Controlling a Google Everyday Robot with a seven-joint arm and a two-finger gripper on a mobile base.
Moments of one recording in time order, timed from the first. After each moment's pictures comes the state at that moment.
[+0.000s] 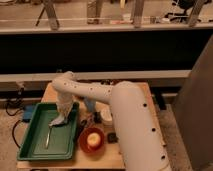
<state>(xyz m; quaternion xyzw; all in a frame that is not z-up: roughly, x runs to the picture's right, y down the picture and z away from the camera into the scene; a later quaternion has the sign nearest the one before) -0.244 0.153 0.880 -0.25 -0.34 -0.54 0.72</state>
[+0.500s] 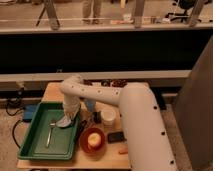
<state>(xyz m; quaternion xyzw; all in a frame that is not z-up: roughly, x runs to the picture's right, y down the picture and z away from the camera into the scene) -0.208 0.174 0.871 -0.26 -0.33 -0.53 0.73</state>
